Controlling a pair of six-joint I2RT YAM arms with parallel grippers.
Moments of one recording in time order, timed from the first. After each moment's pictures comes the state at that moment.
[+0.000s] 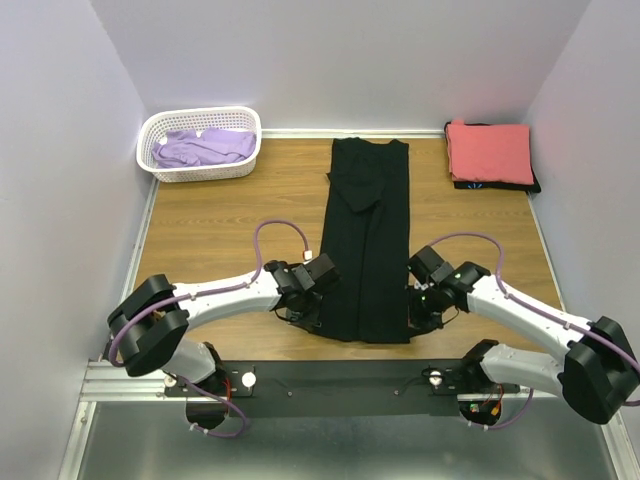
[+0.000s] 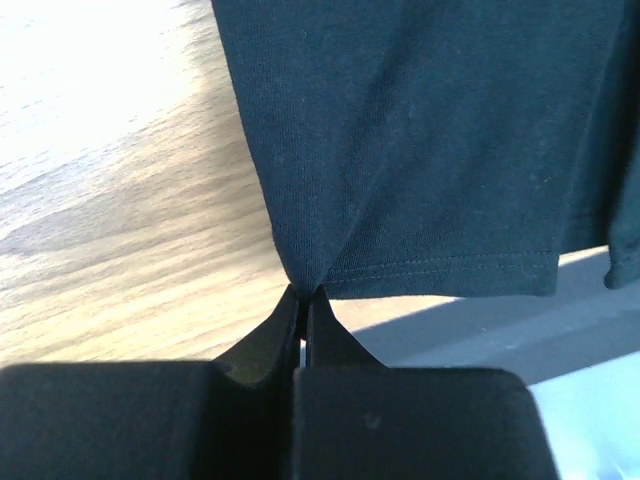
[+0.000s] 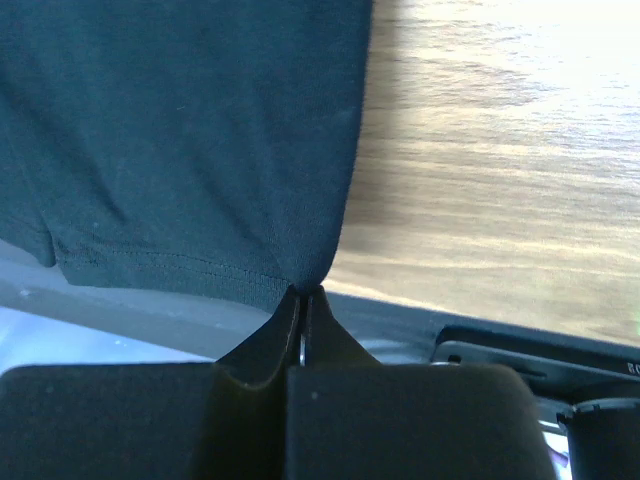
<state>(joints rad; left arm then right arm) -1.00 1.45 0.83 -0.69 0.01 -0.78 0.66 1.12 0.59 -0.83 -0.18 0.75</state>
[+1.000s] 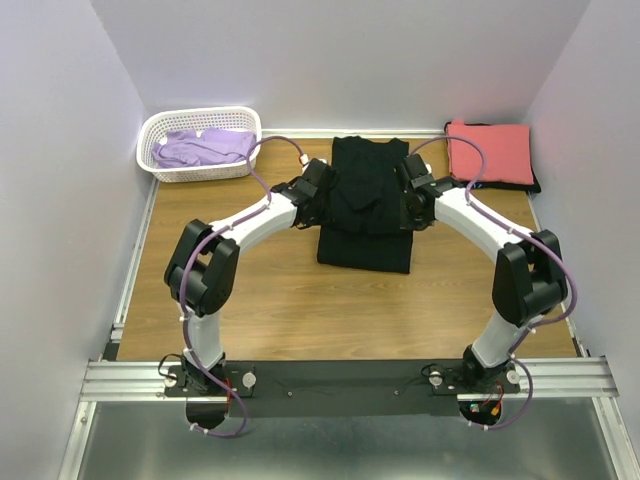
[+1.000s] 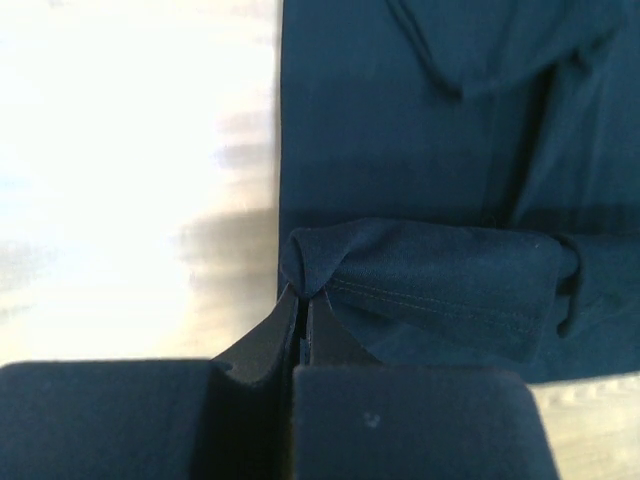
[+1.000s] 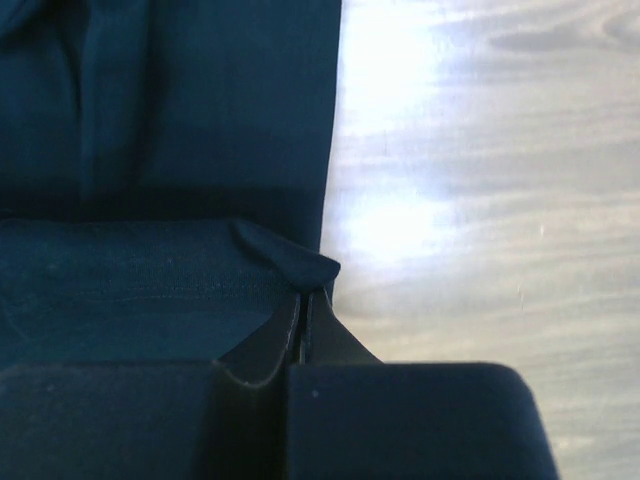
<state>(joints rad) -0.61 1.86 1.42 -0.48 -0.12 -0.57 0.41 1.70 1.31 -0.73 0.29 0.36</state>
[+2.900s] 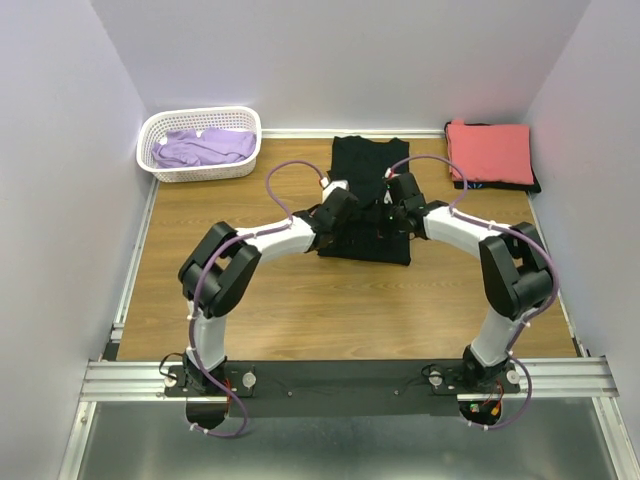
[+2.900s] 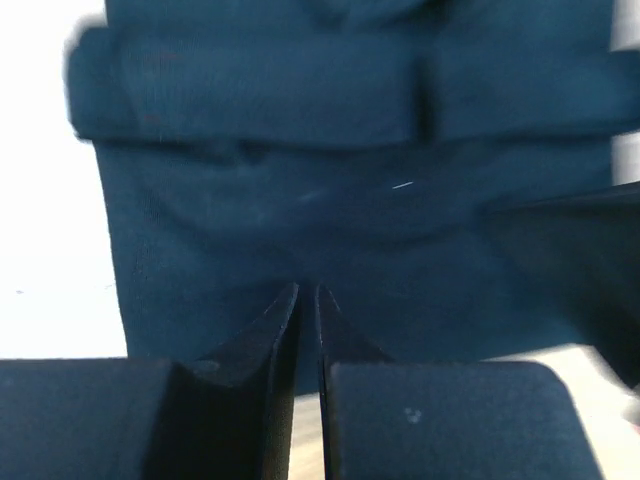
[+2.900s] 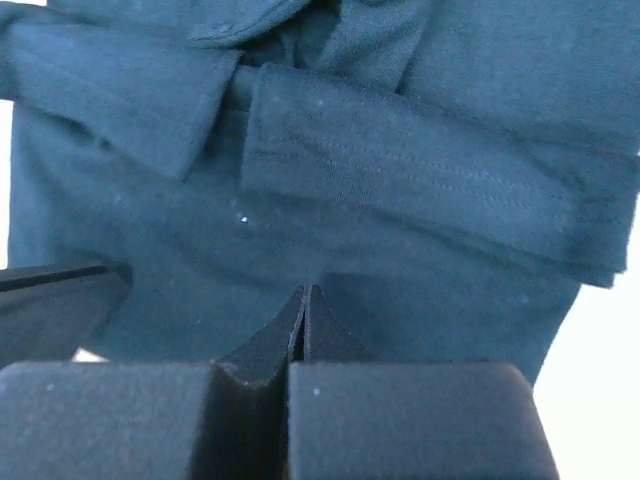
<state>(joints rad) -0.74 1.89 1.27 -0.19 -0.18 -0.65 0.45 1.76 1.10 -0.24 -0.02 0.35</state>
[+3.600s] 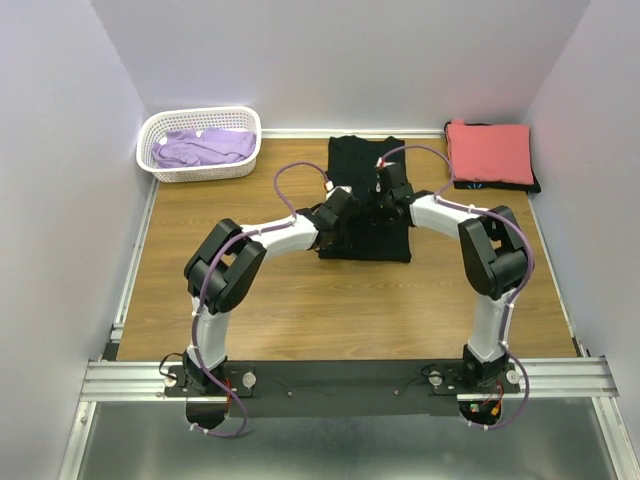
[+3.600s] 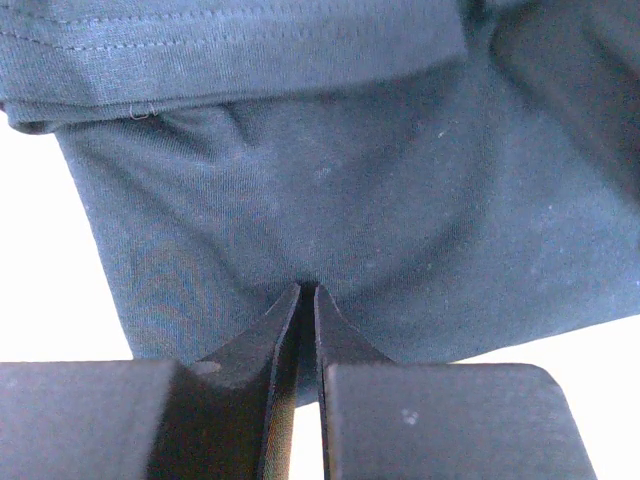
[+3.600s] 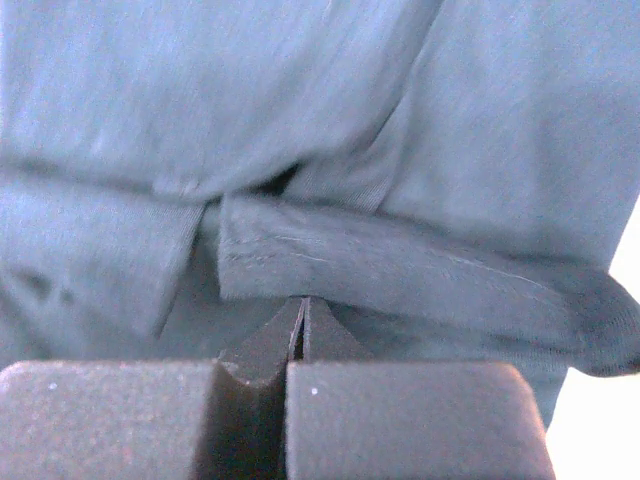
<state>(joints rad) -0.74 1.98 1.32 -0.29 -0.11 -0.58 0.44 1.95 1.25 -0.18 0.06 0.31</state>
